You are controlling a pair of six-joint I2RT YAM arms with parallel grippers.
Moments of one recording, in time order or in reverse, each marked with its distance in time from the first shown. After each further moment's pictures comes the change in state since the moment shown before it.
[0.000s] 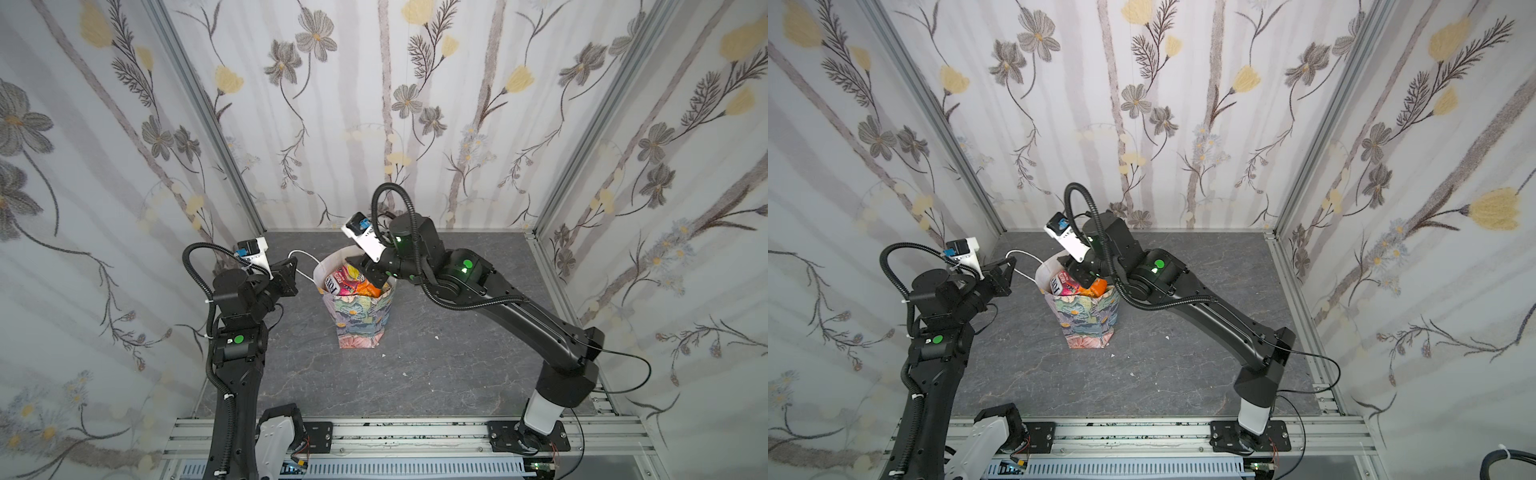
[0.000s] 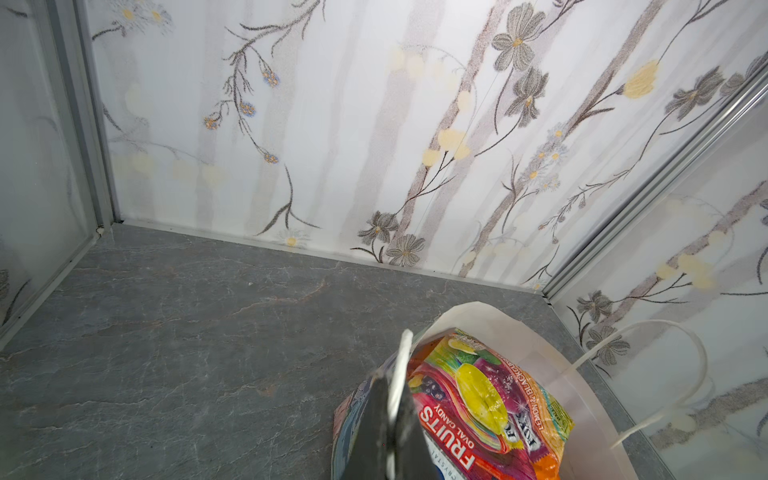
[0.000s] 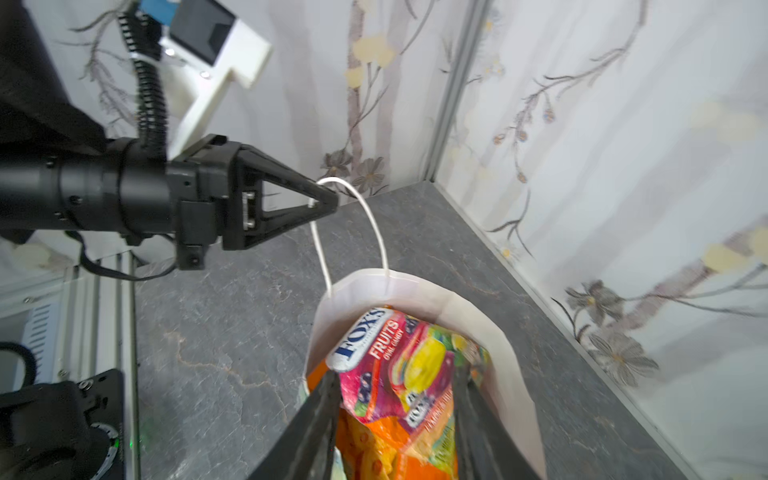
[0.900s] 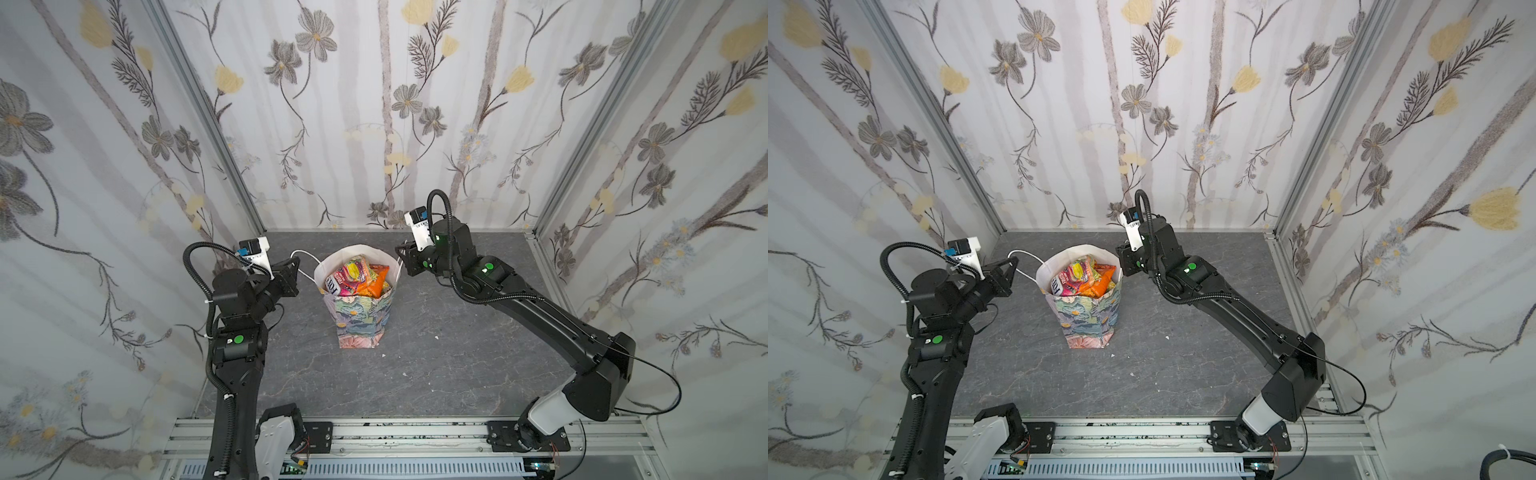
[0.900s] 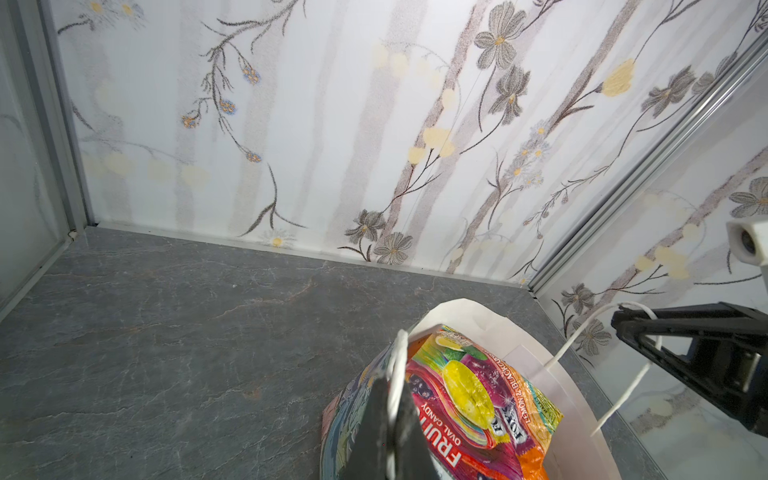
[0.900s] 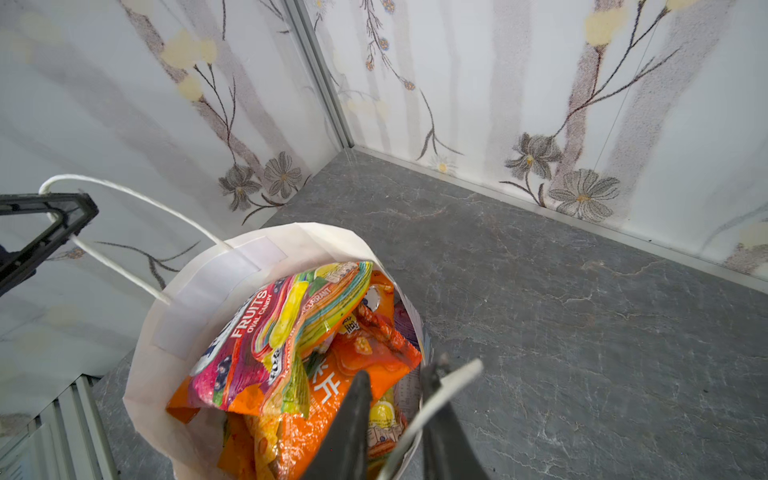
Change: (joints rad) left arm 0.000 -0.001 0.004 0.008 0.049 -0.017; right arm -0.264 -0.117 -0.393 0.246 -0.094 0.345
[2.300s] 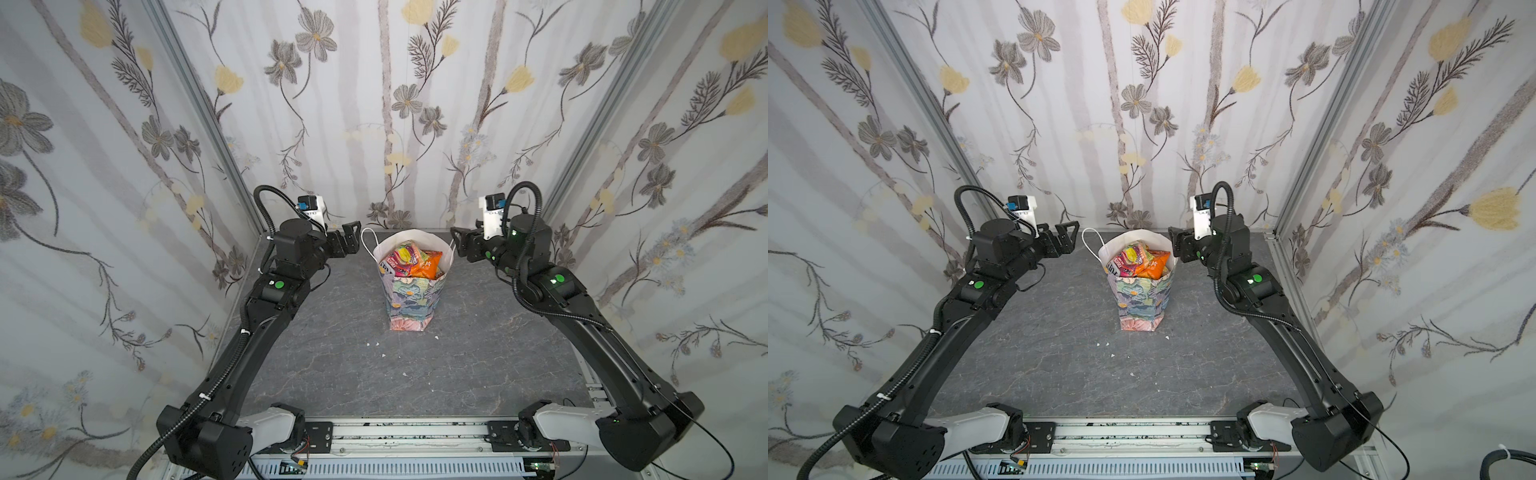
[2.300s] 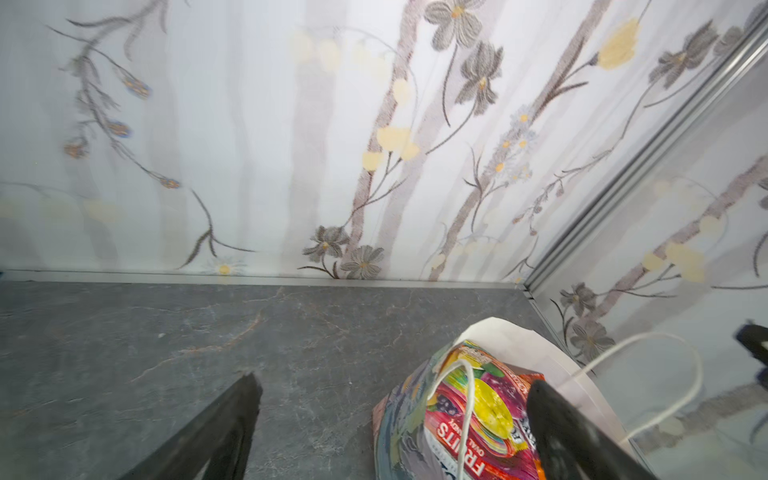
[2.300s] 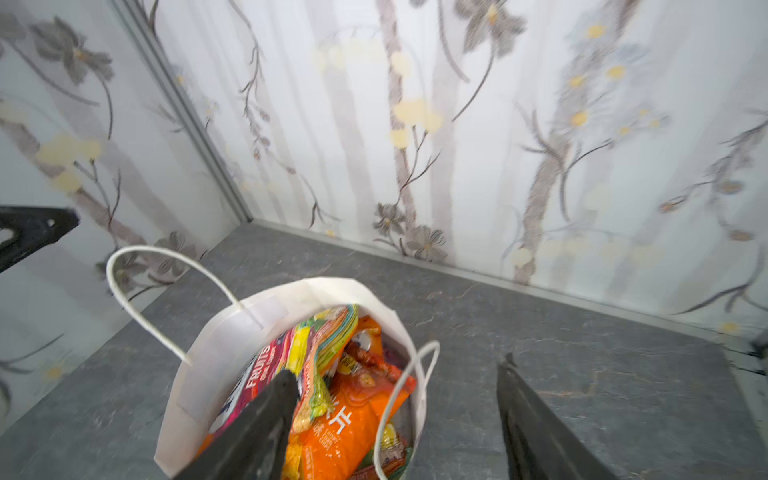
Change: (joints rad) left arm -0.501 0.340 0.398 -0.107 -0.542 -0.003; right arm -0.307 -0.370 -0.220 0.052 0.068 -0.112
